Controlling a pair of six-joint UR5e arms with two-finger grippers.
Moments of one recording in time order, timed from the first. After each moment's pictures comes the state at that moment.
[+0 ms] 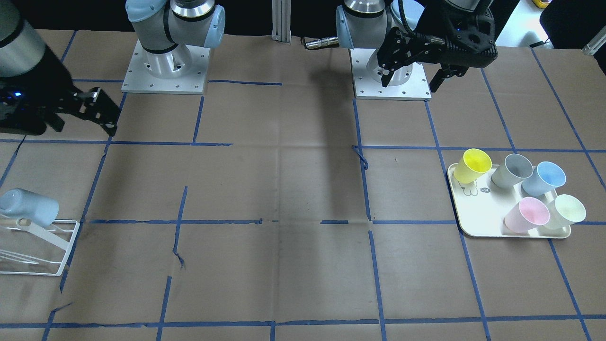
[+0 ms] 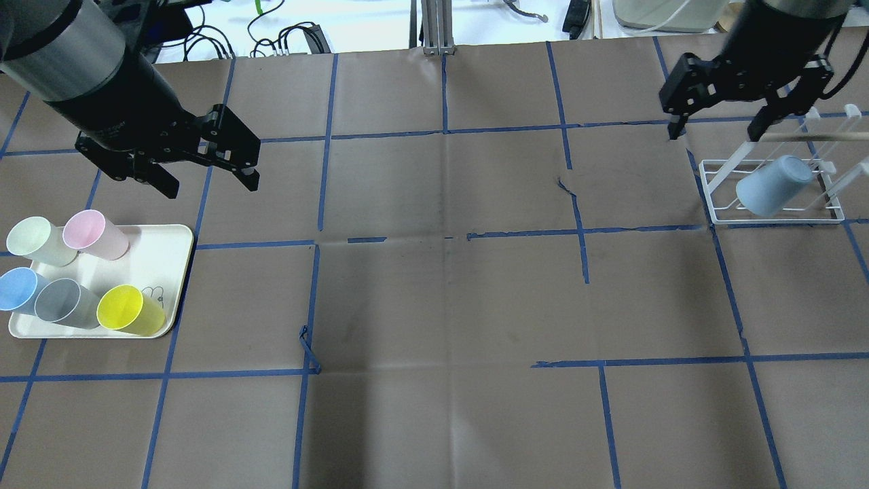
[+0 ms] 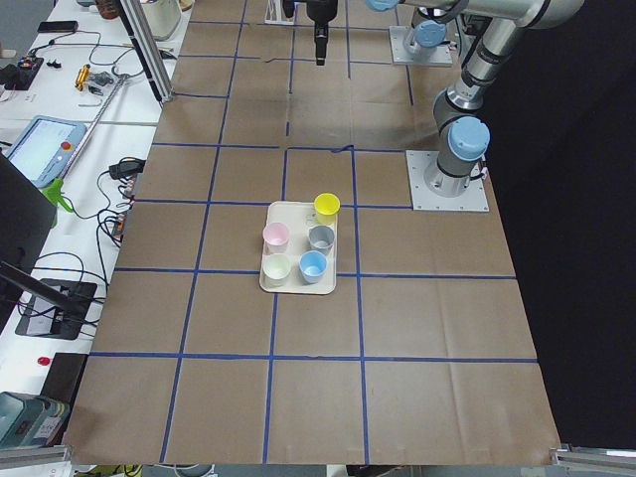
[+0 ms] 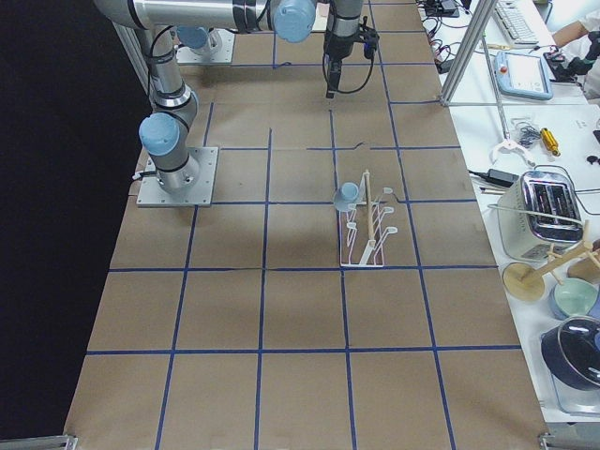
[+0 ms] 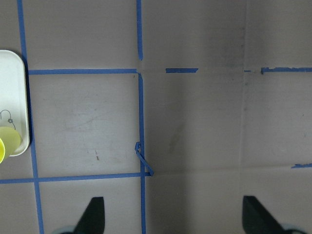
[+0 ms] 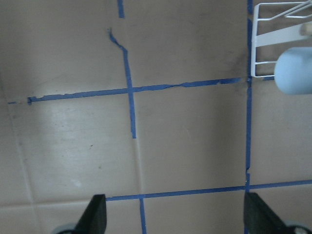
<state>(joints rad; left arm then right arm) -1.53 -1.45 -1.57 -1.70 1.47 0.05 1.33 -1.50 1.47 -1.46 -1.57 -0.18</state>
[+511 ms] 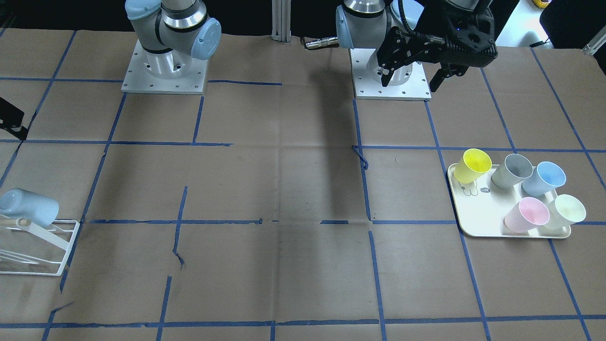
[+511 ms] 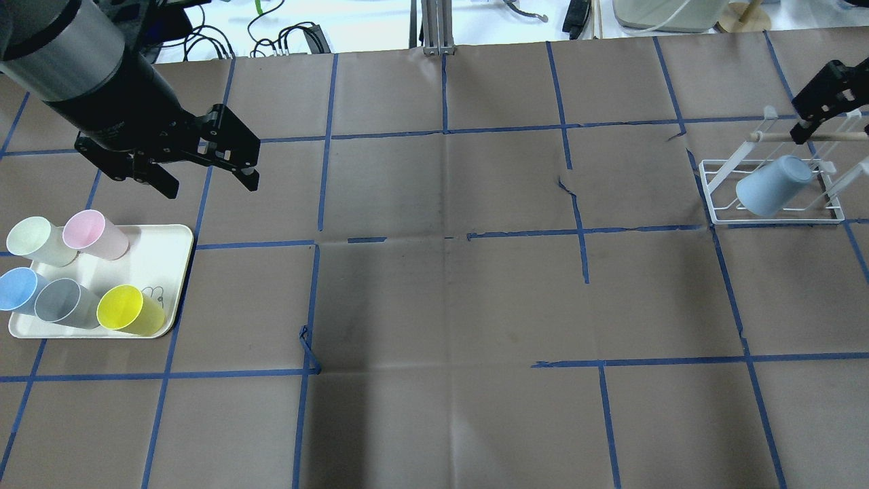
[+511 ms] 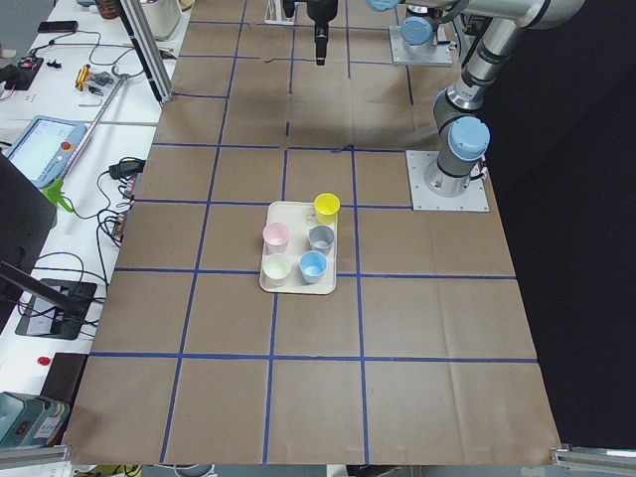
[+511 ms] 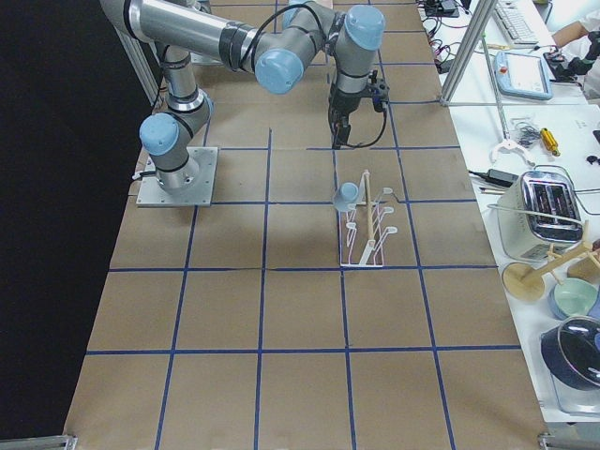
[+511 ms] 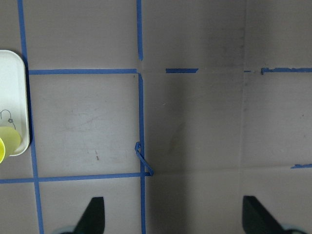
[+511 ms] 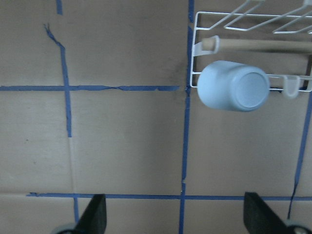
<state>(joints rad) -1.53 -1.45 -1.57 -1.70 1.47 0.05 1.09 -1.44 1.47 -1.51 -1.58 -0.53</state>
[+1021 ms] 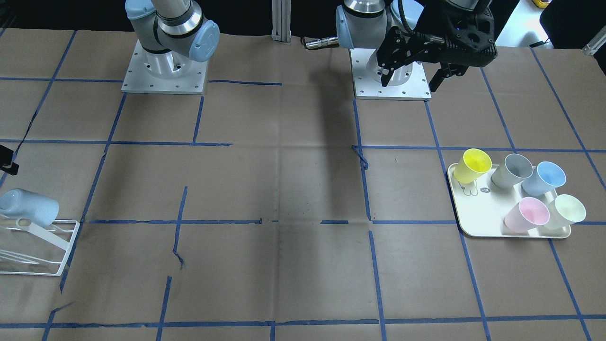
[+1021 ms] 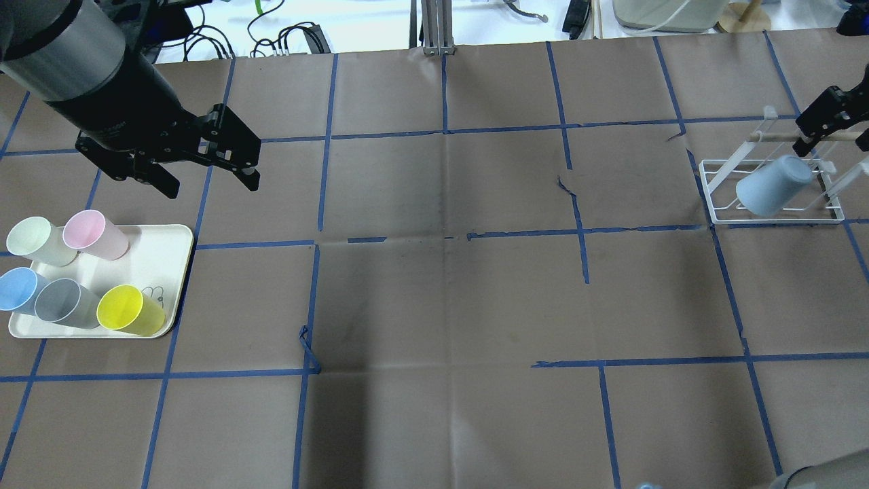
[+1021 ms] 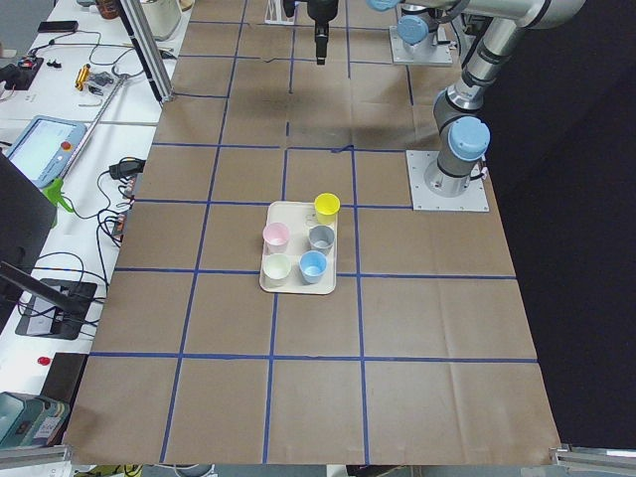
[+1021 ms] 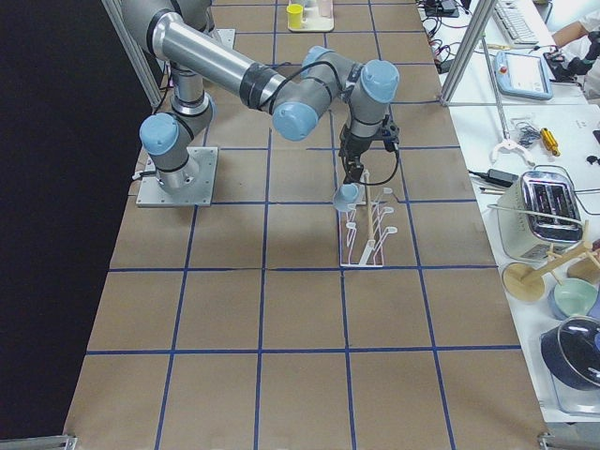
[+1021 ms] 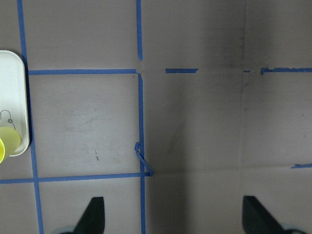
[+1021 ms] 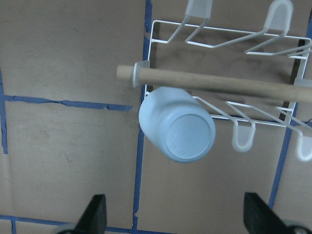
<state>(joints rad) -1.53 -1.45 -1.57 -1.70 1.47 0.05 1.06 -1.31 1.51 -1.67 -1.58 -0.60</state>
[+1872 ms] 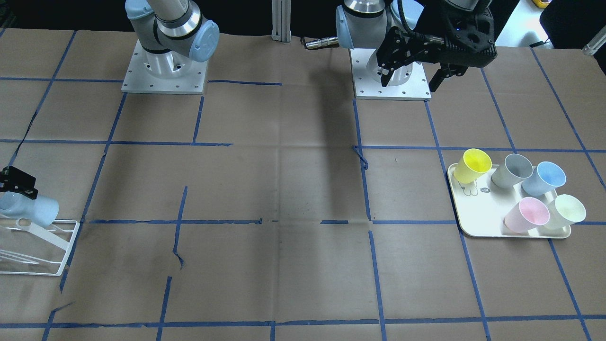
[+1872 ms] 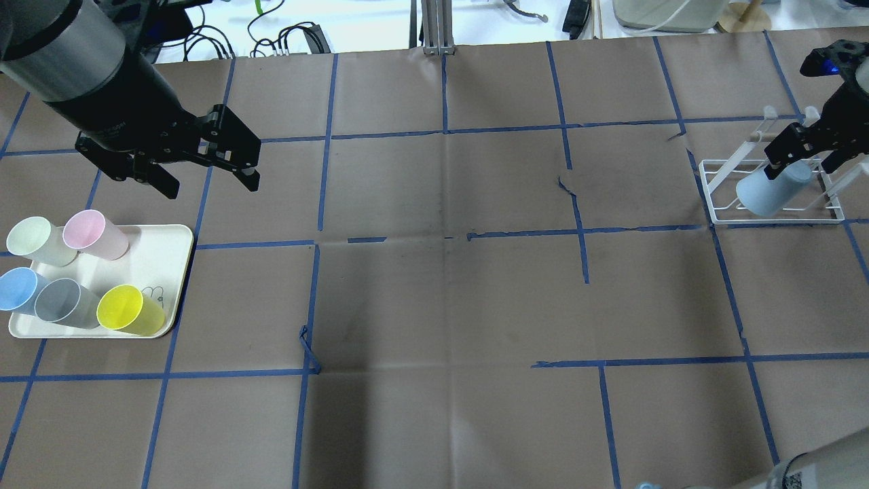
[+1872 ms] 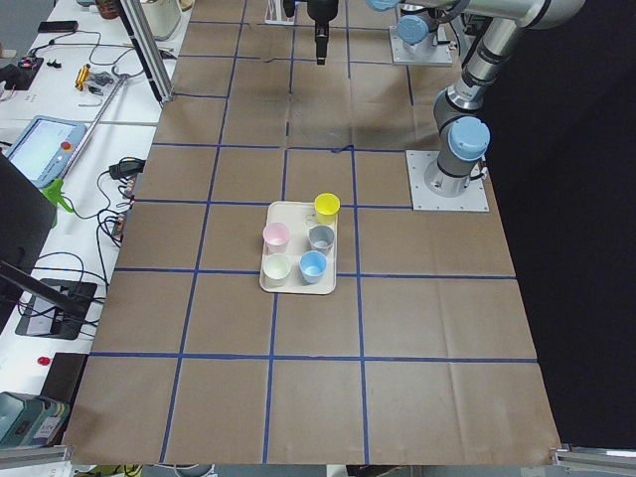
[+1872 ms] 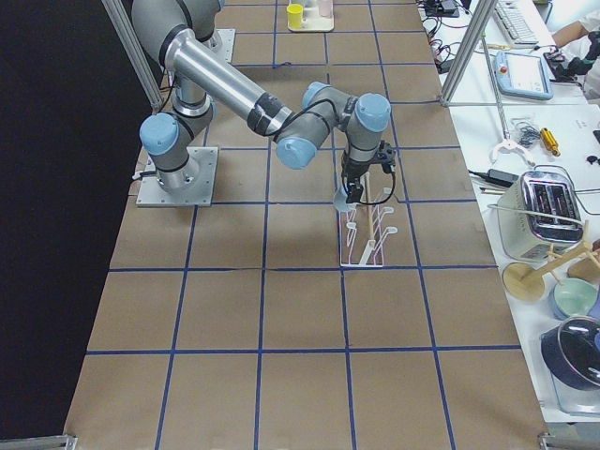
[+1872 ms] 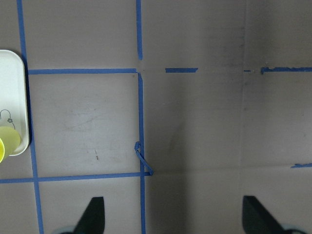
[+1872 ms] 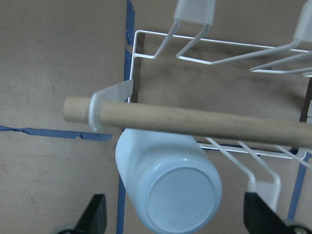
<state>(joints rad) -1.53 -1.45 -1.57 -1.70 1.47 0.05 1.06 -1.27 1.64 -1.90 -1.58 -0.60</state>
